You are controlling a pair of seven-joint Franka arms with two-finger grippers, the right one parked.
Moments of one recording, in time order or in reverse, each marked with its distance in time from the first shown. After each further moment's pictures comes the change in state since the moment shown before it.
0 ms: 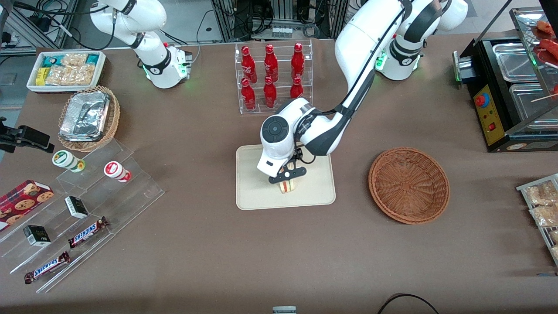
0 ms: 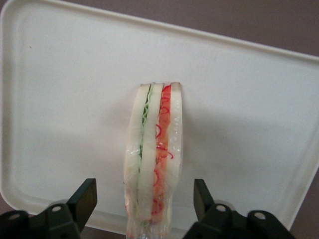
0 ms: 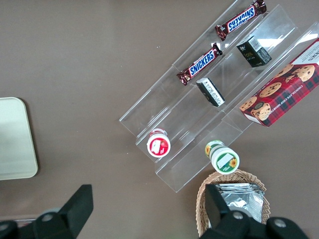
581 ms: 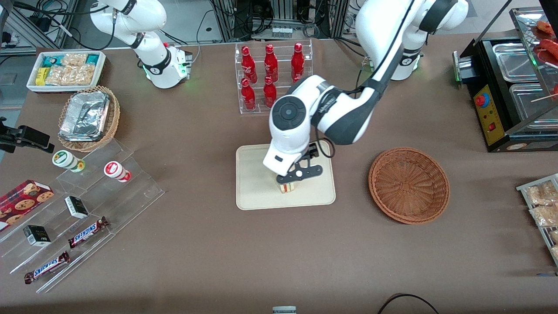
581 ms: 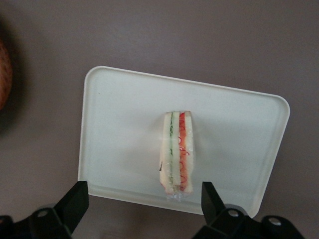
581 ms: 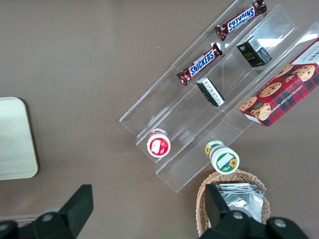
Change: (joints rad) arm 0.073 -0.109 0.018 0.173 0.002 -0.294 0.136
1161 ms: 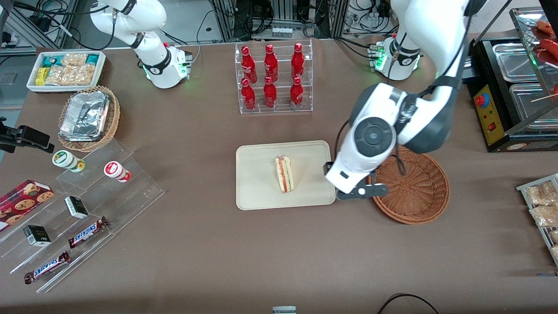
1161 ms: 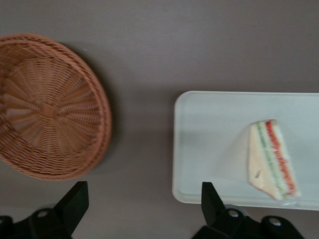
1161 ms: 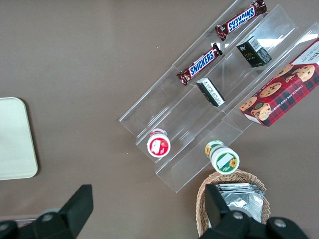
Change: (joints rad) arm 0.245 -0.178 0.003 -0.198 0.000 -0.069 0.419
